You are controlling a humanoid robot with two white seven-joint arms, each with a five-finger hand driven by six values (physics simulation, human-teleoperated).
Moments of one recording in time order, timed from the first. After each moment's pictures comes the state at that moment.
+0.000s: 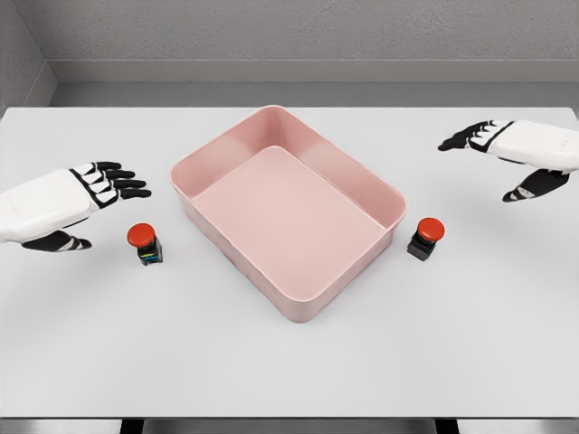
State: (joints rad) left arm -0.12 1.02 -0.22 -1.73 -0.44 -0.61 -0.23; right arm -0.80 -1.09 0.87 -1.39 0.09 -0.61 0.38
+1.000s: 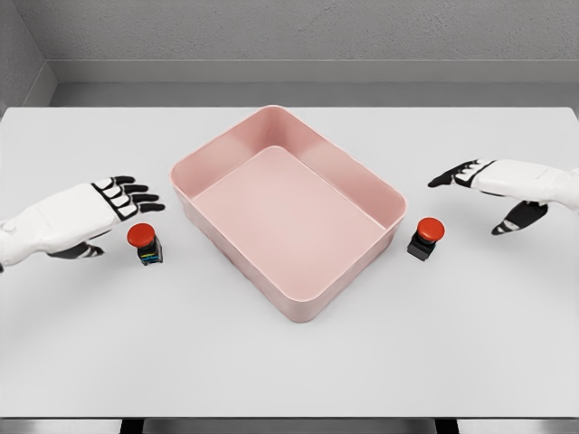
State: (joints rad) left arm -0.13 0.87 -0.19 -1.67 -0.64 -0.61 -0.29; right arm -0.75 -1.04 0.93 -1.35 0.10 -0.56 0.42
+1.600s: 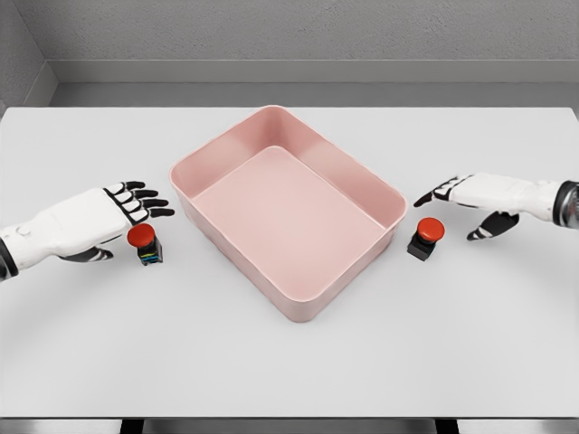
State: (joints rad) left arm -0.13 0.84 -0.22 -1.68 -0.68 -0.61 -0.29; right arm -0.74 -0.96 0.96 -1.32 0.17 -0.48 0.42
